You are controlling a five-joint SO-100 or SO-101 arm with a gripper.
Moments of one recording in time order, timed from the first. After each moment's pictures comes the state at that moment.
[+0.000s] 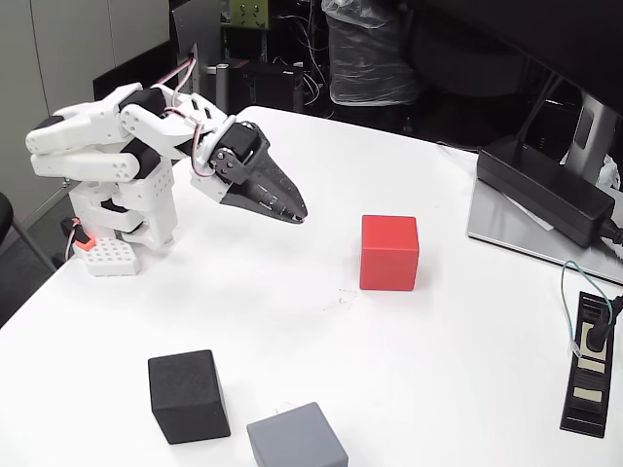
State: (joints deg) arm -7.5 190.7 177.5 39.8 4.8
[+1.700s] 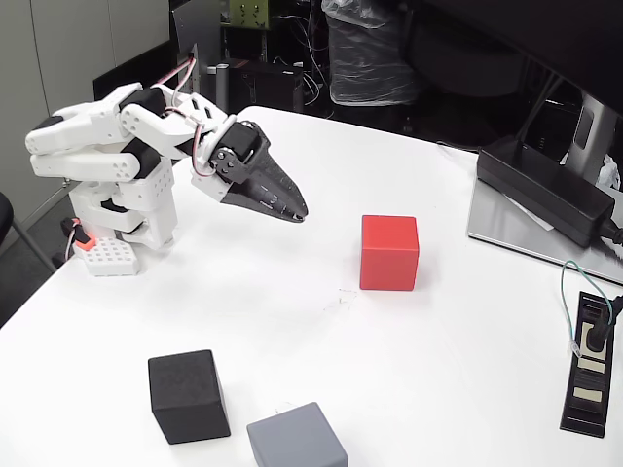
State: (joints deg) arm -7.9 190.7 177.5 39.8 5.5
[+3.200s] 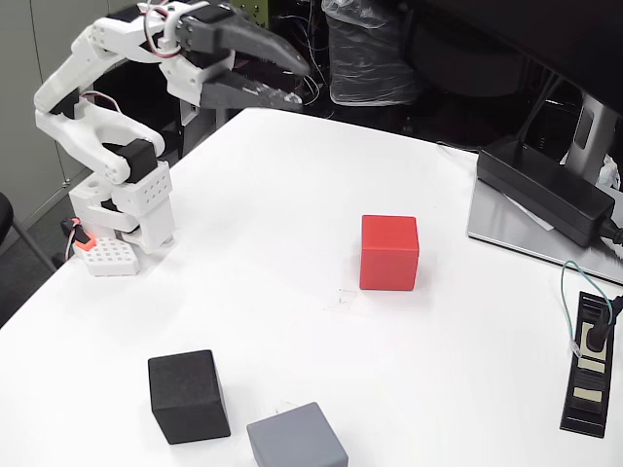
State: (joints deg) arm 5.1 166.9 137.6 39.8 -6.2
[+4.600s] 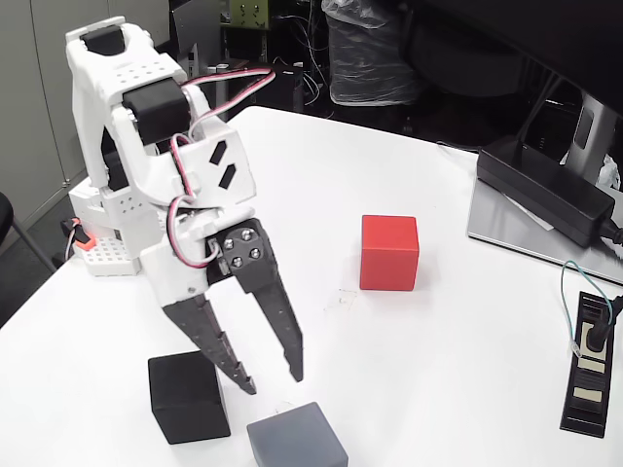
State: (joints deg) arm 31.3 104.6 108.4 40.2 -67.5
